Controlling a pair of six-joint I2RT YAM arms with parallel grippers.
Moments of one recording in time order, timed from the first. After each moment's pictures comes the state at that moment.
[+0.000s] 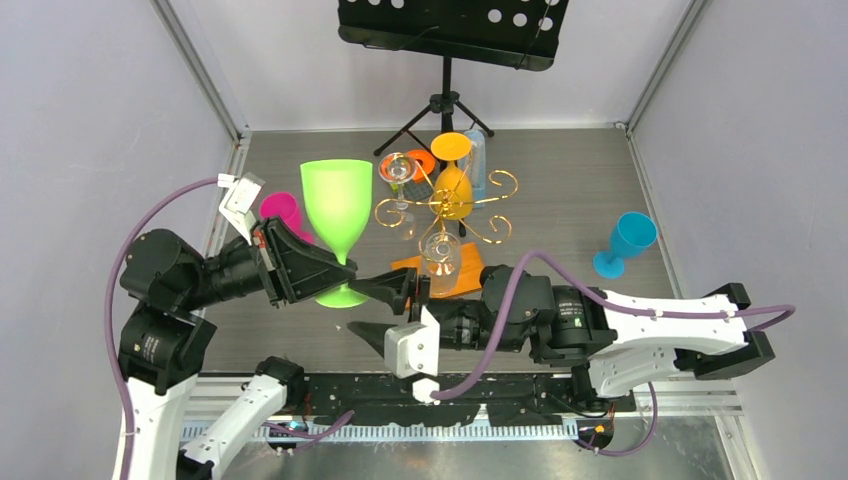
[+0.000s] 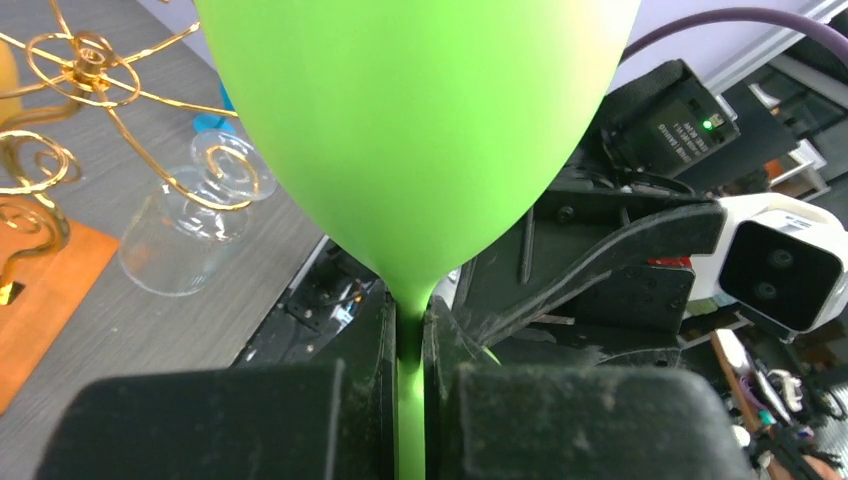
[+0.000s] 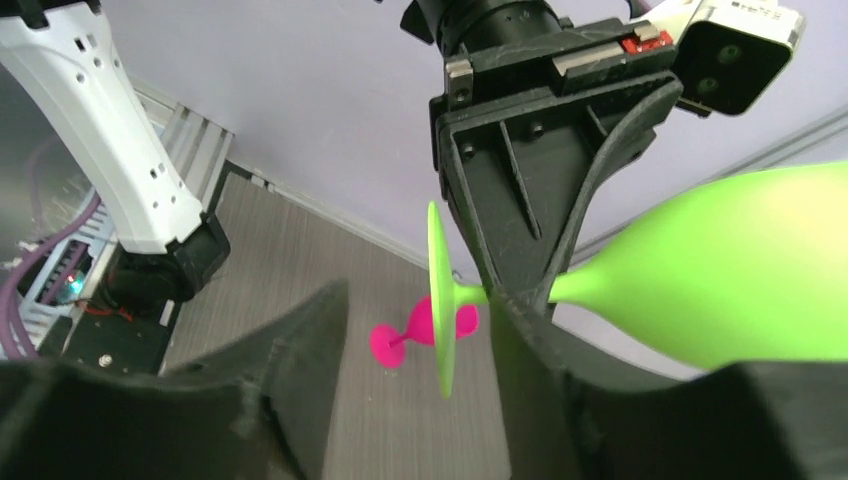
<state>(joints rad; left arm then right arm) -0.34 0.69 1.34 -0.57 0.93 -0.80 1.60 1.26 1.49 -0.19 0.10 -0.76</state>
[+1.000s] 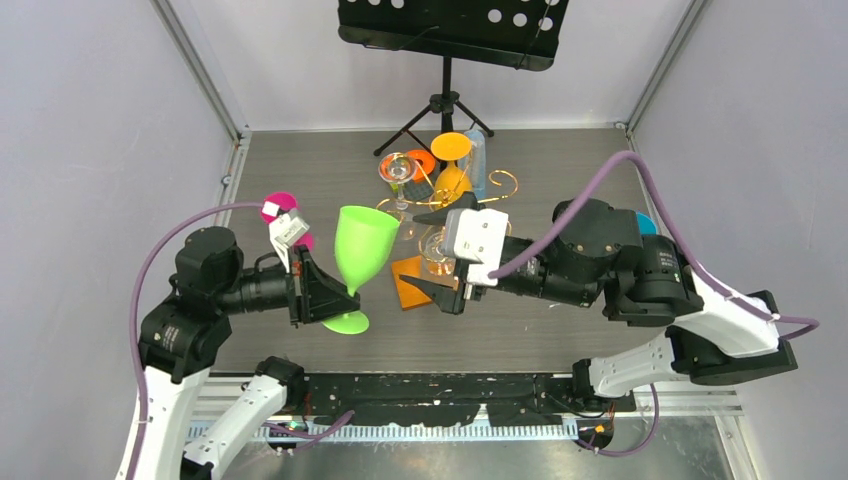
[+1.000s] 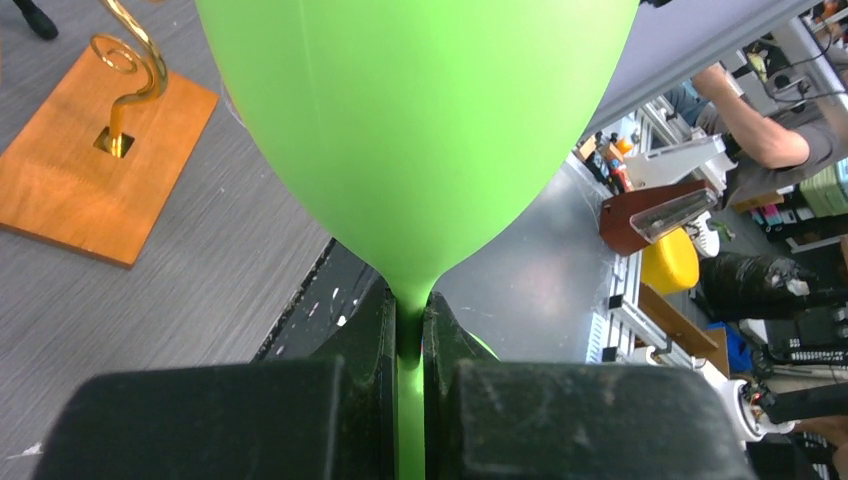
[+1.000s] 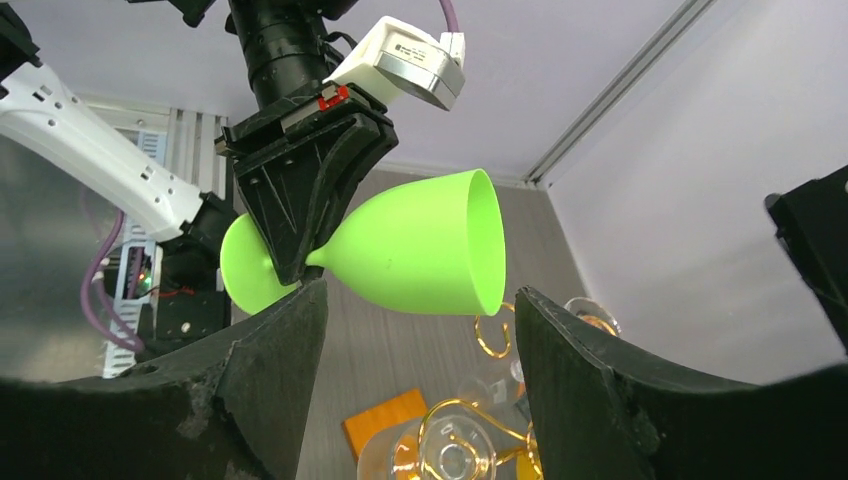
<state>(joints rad) -0.34 0.68 1.24 -0.95 0.92 -0.31 1.50 1.25 1.90 -0.67 0.22 -0.44</state>
